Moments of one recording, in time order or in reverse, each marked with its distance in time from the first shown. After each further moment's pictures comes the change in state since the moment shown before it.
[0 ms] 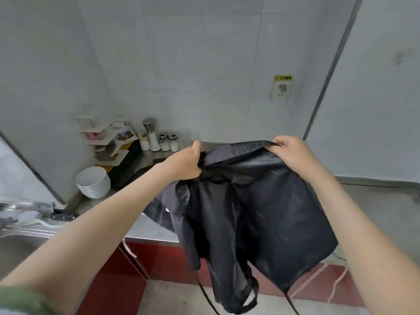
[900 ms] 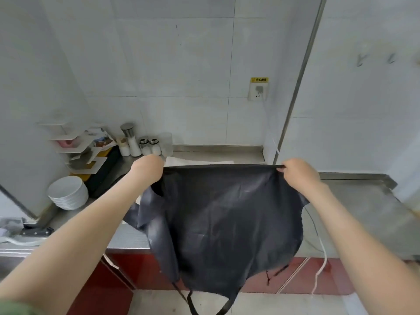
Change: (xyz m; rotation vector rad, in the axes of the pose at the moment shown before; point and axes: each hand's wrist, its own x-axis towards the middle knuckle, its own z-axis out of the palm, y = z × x) left_hand 0.023 -0.029 0.012 0.391 -0.044 -0.280; right_hand -0.011 0.089 -0.029 -0.609 -0.031 0.269
